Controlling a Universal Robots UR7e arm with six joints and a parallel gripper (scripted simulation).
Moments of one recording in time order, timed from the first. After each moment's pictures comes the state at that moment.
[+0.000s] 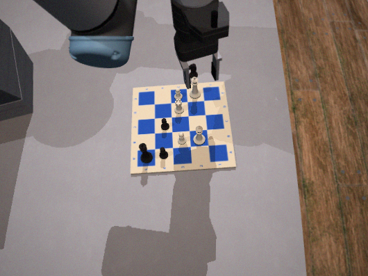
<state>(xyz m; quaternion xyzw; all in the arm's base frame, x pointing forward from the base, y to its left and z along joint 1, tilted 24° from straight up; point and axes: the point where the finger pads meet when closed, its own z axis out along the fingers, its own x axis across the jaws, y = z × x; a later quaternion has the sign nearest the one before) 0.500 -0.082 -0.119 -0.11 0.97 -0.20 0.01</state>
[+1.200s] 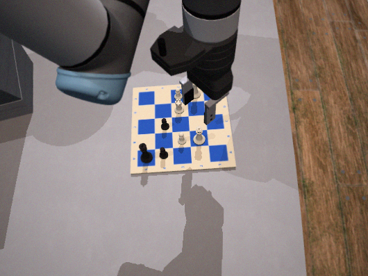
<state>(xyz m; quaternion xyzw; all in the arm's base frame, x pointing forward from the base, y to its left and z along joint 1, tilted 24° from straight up) 0.485 -0.147 -0.083 0.45 0.87 -0.17 0.12</state>
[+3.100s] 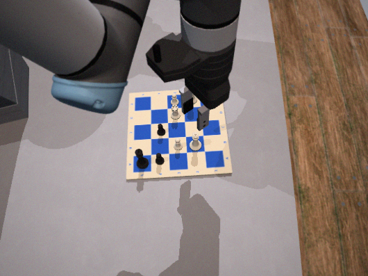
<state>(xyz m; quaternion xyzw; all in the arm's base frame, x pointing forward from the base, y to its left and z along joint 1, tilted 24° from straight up) 0.484 -0.150 -0.082 0.48 0.85 -0.17 0.13</state>
